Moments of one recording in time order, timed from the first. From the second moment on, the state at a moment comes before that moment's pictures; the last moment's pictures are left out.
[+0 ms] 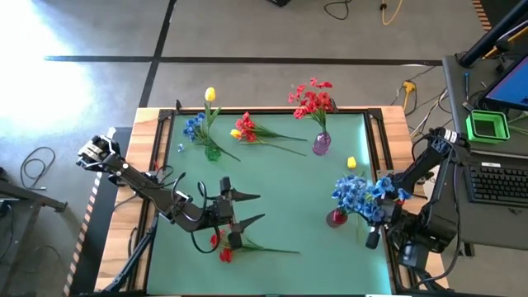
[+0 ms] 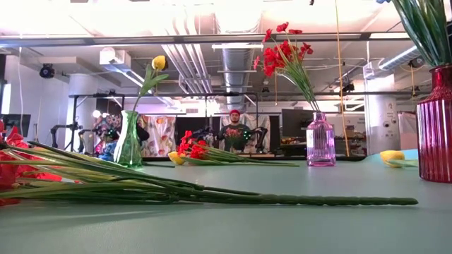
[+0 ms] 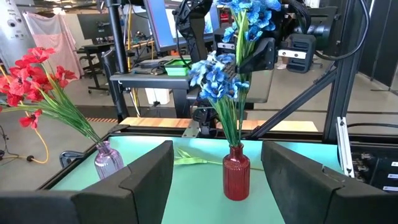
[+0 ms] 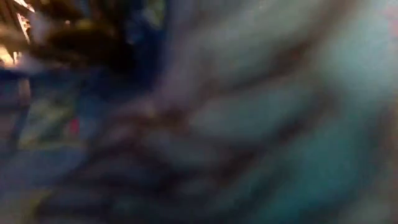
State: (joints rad) left arm -0.57 1.44 0.97 0.40 -0.80 -0.01; right arm 1.13 1.35 1.22 -1.48 1.25 1.52
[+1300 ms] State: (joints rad) left arm -0.57 1.44 0.97 0.39 -0.80 -0.01; right arm 1.13 1.34 1.31 -1.49 0.94 1.51
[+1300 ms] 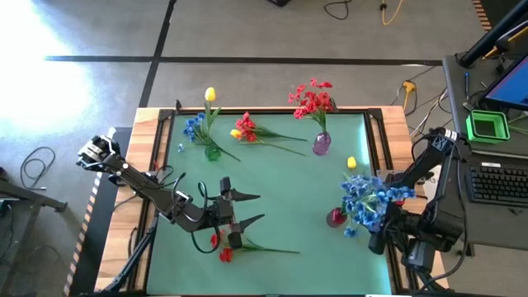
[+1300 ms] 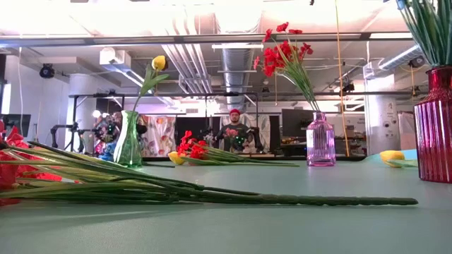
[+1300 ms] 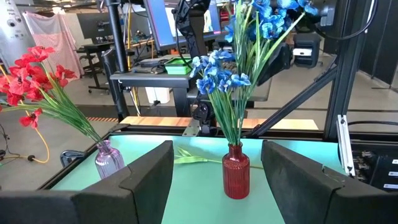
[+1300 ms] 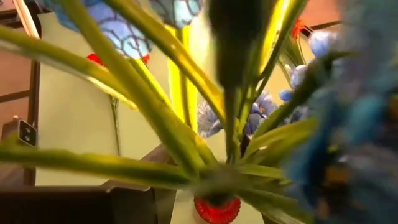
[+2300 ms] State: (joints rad) left arm -0.57 1.44 0.97 0.39 -0.80 -0.01; right arm 1.07 1.34 1.31 -1.49 0.94 1.48
